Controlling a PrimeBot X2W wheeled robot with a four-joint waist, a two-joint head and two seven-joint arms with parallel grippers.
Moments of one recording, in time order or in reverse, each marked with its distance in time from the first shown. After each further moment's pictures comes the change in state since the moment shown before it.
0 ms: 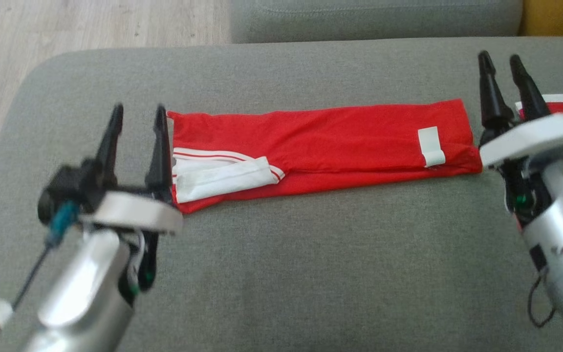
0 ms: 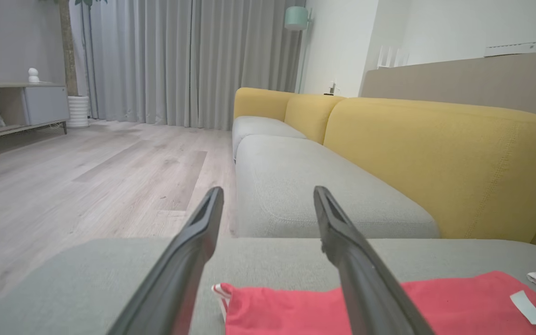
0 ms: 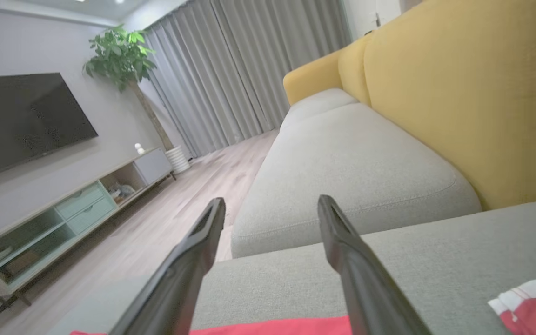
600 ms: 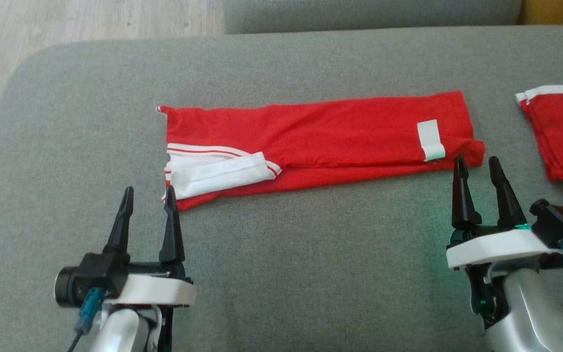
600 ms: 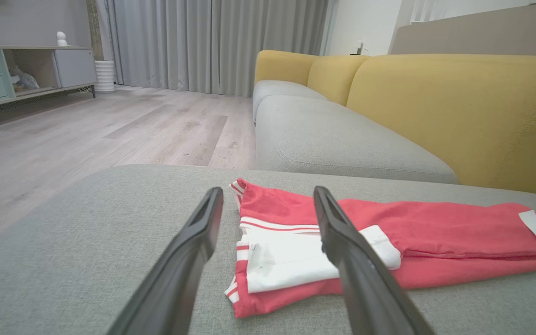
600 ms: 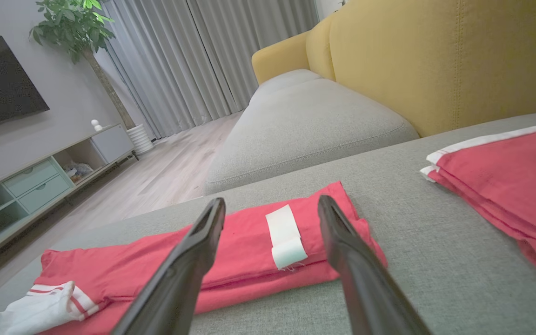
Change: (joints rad) left arm 0.378 -0.214 0.306 -0.086 0.364 -0.068 0.000; right arm 0.495 0.291 -0.431 -0.335 -0.527 0.000 -0.002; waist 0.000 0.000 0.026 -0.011
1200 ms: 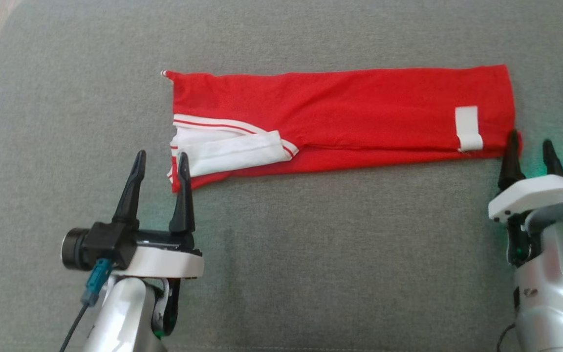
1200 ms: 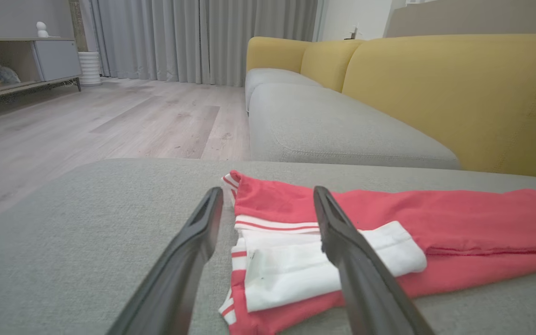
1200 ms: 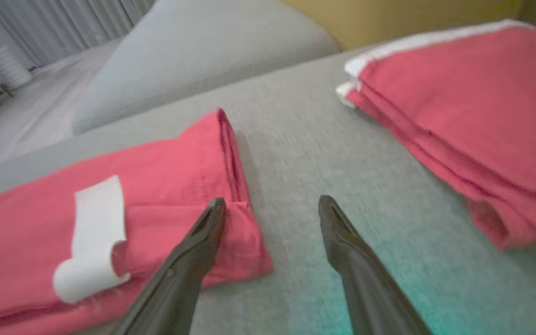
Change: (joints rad) left arm -0.102 -0.081 0.074 0.034 0.125 -0.119 0.000; right arm -0.308 0.012 -0.362 0.396 -0.266 0.000 0.103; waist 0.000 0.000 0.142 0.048
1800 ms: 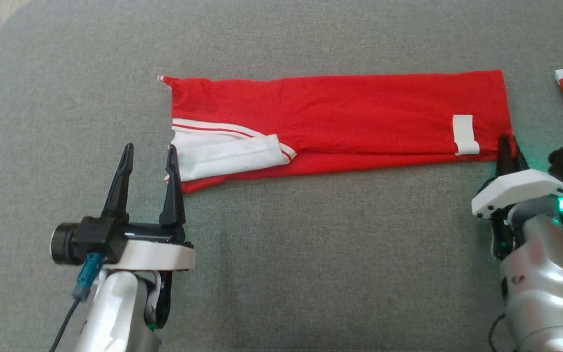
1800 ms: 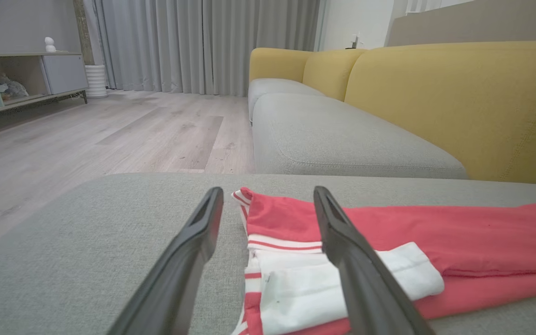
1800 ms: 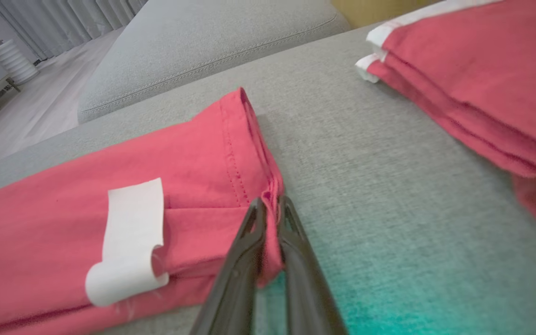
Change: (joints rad) left arm -0.019 -0.008 0.053 0.011 0.034 -0.018 0.000; right arm -0.105 0.001 0.006 0.220 -0.019 0.000 -0.049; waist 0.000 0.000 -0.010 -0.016
